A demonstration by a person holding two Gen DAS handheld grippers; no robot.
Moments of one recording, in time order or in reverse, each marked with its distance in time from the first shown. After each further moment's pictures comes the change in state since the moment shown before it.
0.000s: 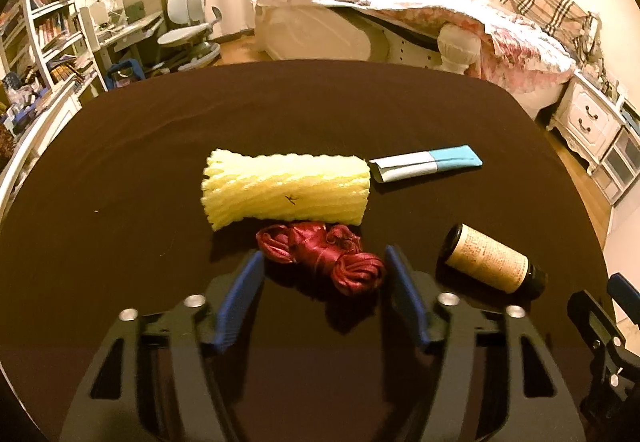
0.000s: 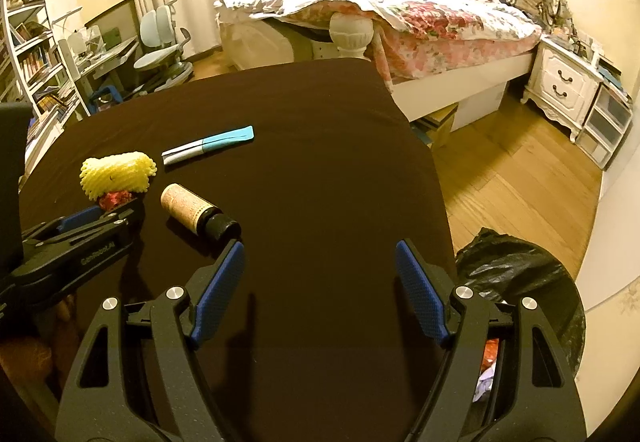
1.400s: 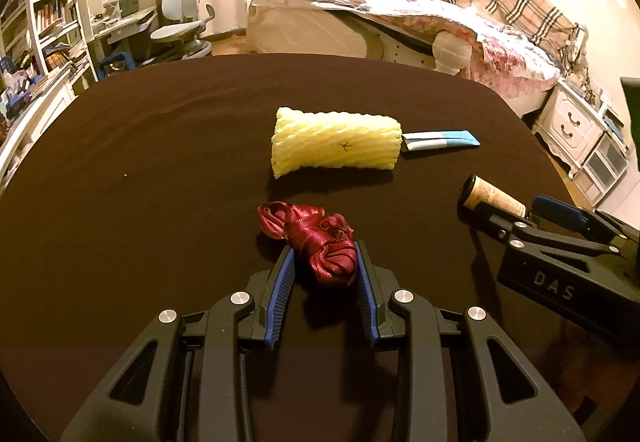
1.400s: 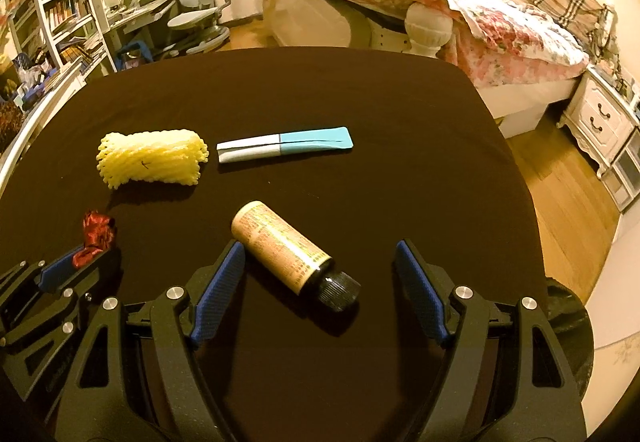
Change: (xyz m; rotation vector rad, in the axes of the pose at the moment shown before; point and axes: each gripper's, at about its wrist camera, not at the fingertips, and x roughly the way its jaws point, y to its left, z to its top) left arm -0.021 0.035 -0.023 -0.015 -0.023 -0.077; right arm 0.045 0.075 0.024 -0.157 0.082 0.059
